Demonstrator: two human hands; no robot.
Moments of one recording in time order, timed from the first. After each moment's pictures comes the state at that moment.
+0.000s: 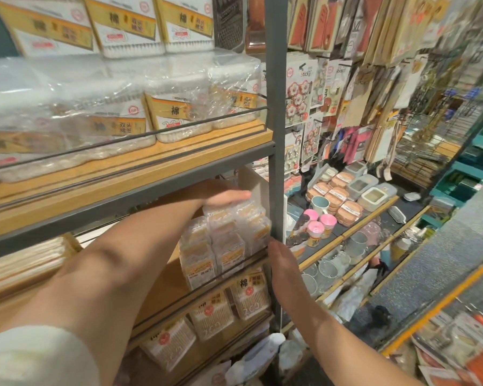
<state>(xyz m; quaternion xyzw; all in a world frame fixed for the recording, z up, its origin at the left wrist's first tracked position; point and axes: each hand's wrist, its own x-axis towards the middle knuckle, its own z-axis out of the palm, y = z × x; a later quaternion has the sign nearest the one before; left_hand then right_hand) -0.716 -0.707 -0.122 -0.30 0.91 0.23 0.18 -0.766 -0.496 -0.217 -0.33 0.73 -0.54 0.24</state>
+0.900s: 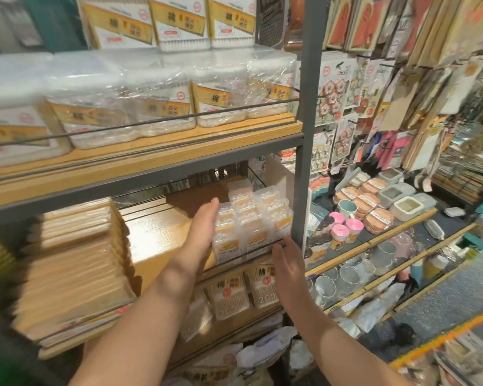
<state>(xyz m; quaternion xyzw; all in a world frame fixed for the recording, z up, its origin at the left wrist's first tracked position) -0.613 -0.642 -0.203 -0.47 0.56 0.61 -0.31 -0.738 -0.492 -0.252 -0.33 0.72 -0.55 0.27</state>
